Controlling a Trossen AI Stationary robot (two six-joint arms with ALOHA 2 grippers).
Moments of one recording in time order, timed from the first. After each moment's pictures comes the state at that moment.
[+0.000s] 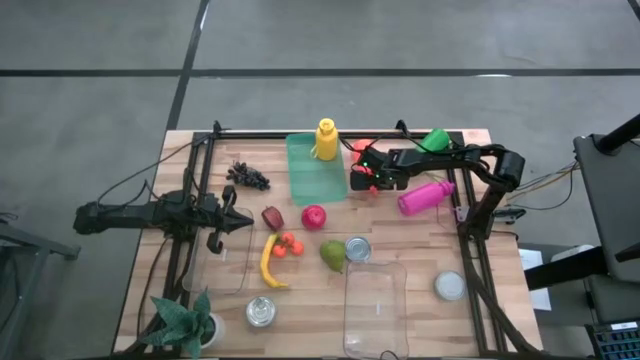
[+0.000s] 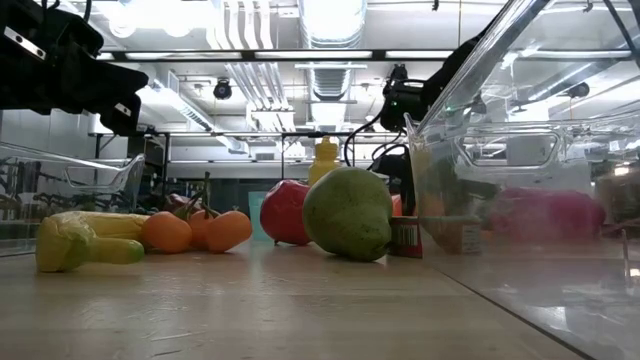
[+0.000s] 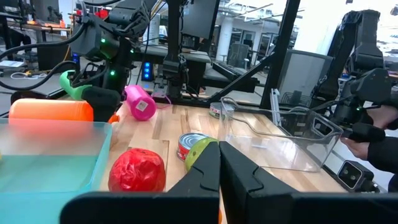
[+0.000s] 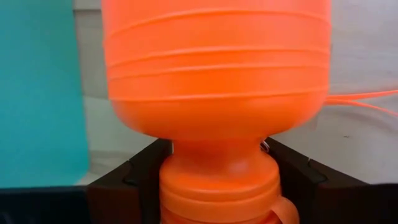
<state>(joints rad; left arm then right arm) 0.00 0.05 0.00 0.04 0.12 -0.15 -0.44 1.74 0.96 -0.45 0.05 1.07</state>
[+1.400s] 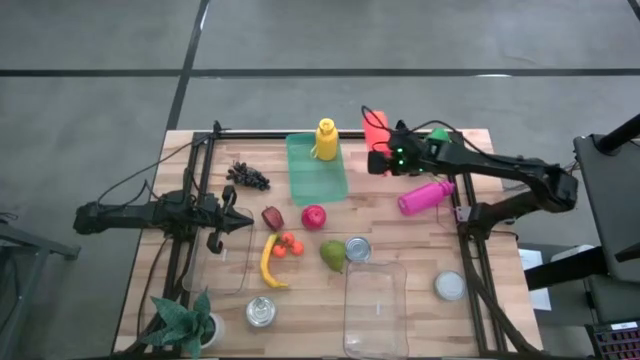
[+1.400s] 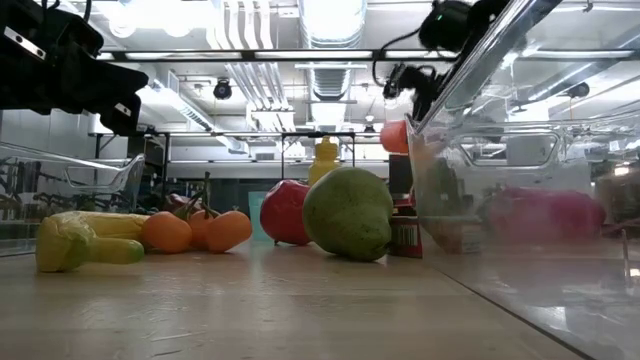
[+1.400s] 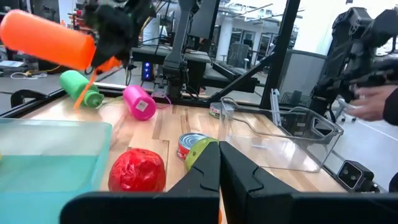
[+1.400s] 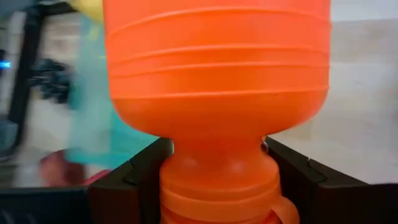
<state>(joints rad) 0.00 0.05 0.00 0.04 0.12 -0.15 -0.44 1.28 0.92 -0.49 0.09 1.04</state>
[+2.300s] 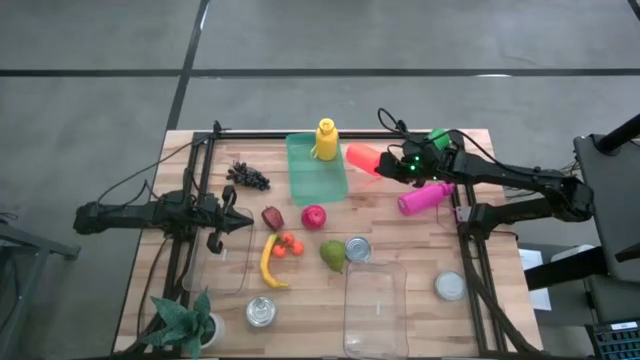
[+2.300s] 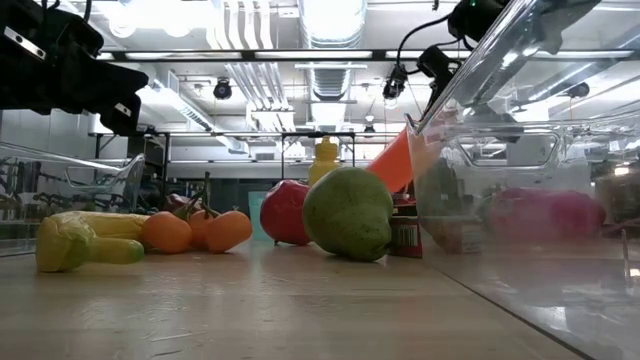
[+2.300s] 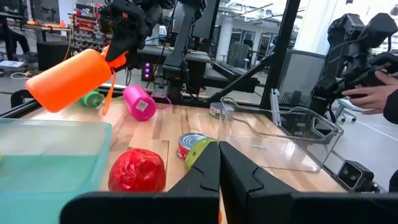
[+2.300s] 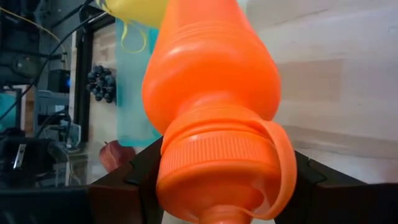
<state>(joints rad) 0.00 0.05 0.00 0.04 0.12 -0.15 -0.42 1.11 0.76 -0.38 0.02 1.22</state>
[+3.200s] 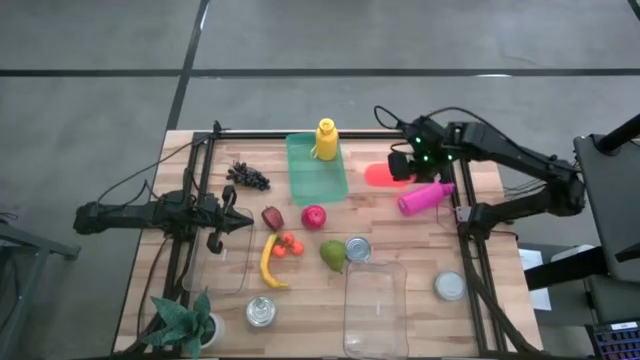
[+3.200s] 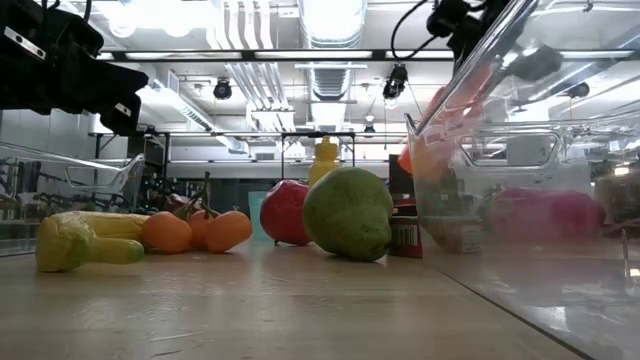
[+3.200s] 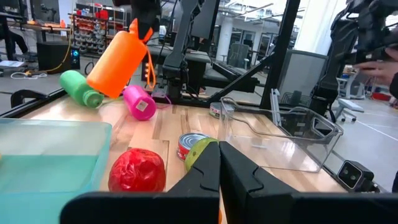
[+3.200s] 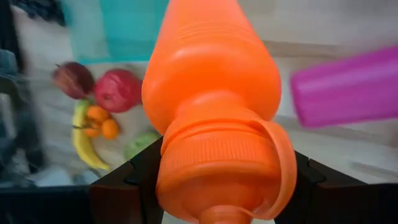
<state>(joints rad) 0.00 0.05 0.00 0.04 0.12 -0.15 -0.43 1.23 1.28 -1.20 -0.18 1.13</state>
